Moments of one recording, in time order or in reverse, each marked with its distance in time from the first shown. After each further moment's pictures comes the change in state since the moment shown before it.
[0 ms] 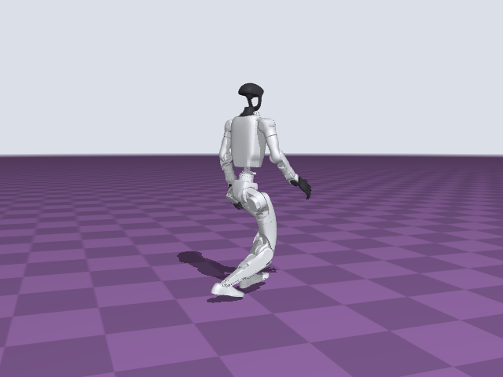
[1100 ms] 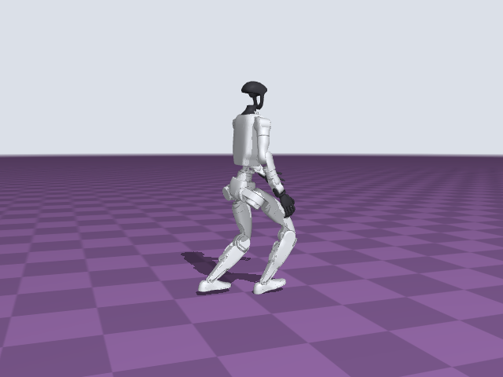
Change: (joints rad) left arm -0.387 0.061 -0.032 -0.122 -0.016 -0.043 0.070; right arm 0.168 0.040 -0.048 0.246 0.064 0.039 0.112; waist -0.194 -0.039 0.017; left_leg 0.596 -0.094 0.023 -0.247 -0.087 0.046; right_leg -0.577 -0.131 0.056 0.000 0.096 0.051
